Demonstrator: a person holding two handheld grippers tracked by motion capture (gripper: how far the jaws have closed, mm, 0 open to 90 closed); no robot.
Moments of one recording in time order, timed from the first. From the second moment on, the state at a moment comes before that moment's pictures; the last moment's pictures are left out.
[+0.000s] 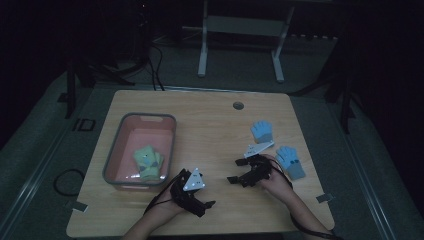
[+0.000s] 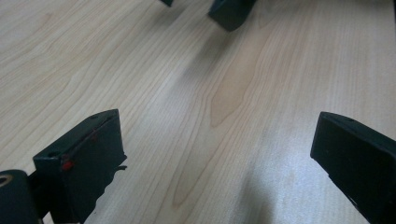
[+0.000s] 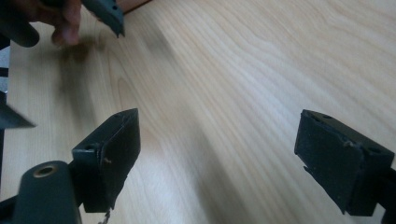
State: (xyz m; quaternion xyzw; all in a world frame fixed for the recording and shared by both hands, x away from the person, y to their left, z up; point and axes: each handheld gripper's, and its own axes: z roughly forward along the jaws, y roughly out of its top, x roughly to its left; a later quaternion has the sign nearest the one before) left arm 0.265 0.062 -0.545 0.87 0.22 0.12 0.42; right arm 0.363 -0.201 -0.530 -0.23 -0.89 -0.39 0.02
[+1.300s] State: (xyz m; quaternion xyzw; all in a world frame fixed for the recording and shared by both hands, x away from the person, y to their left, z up) left arm 0.252 0.072 -0.559 0.85 0.27 0.15 0.43; right arm 0.374 -0.312 -0.516 -0.42 -0.81 -0.37 -0.17
